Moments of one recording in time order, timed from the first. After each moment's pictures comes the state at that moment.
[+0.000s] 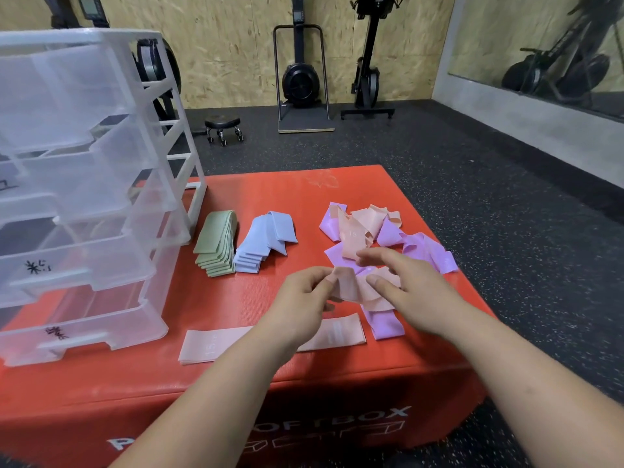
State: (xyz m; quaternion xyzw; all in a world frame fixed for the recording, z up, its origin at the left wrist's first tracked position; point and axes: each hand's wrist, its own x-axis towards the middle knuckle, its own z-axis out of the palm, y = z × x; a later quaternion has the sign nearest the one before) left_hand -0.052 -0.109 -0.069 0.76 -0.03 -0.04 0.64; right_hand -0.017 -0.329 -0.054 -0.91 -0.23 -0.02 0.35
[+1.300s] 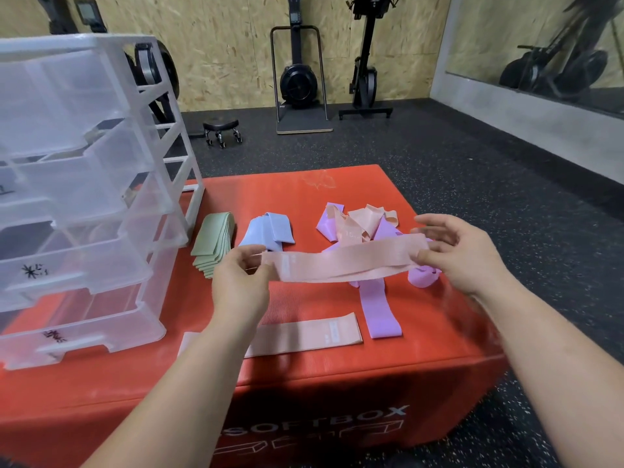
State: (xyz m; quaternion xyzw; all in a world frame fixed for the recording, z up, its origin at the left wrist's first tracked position) left_hand -0.026 -0.052 -0.078 0.76 0.16 0.20 0.60; right_hand 0.004 -0.380 -0.035 -0.78 -0.03 -0.07 0.62
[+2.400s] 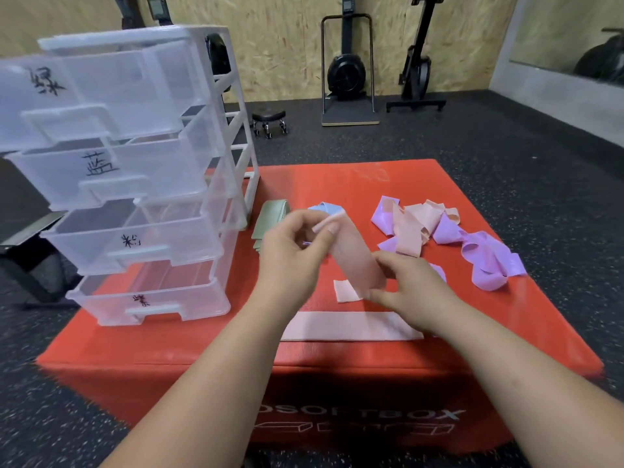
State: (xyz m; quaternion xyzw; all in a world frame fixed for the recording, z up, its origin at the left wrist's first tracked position) left_hand -0.058 -0.030 -0.030 0.75 -0.02 0.25 0.62; right_hand -0.013 -0.241 -0.071 -0.89 -0.26 0.00 0.37
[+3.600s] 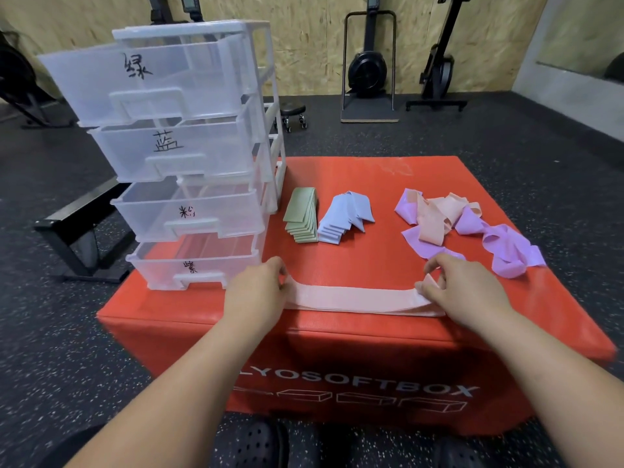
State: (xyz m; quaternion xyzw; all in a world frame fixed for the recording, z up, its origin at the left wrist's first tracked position) left_hand -0.122 0.075 -0.099 0.97 0.11 0.14 0.14; right_hand -0.026 -0.274 -0.101 -0.98 -0.09 -0.05 0.17
